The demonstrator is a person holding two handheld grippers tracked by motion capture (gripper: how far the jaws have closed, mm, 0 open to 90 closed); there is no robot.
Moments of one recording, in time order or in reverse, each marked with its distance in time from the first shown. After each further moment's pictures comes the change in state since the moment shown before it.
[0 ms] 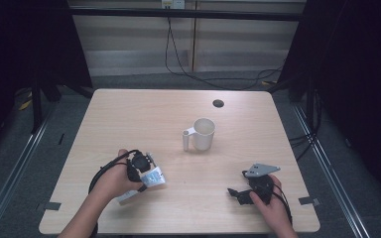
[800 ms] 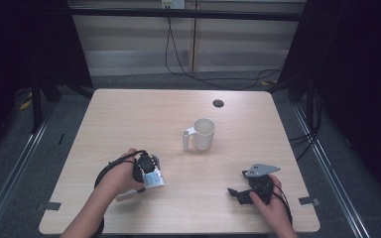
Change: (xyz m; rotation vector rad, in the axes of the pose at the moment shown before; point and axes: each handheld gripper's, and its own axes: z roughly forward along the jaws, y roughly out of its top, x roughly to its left) left arm -0.003 0.014 0.006 0.144 0.085 0.104; right arm 0.000 0.000 0.000 0.000 0.001 -0.001
